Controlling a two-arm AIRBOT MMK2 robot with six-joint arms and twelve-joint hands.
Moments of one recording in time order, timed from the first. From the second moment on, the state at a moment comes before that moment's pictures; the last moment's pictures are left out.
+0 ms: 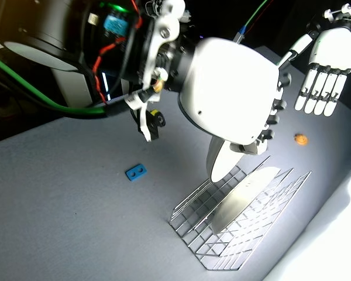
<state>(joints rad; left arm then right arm) 0.27 -0.87 1.71 1.92 -1.04 -0.47 -0.14 -1.07 1.07 0.61 0.05 -1.13</state>
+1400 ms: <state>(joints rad) 0.27 -0.87 1.70 1.92 -1.05 -0.47 -0.28 -1.20 1.25 0.62 0.11 -1.13</state>
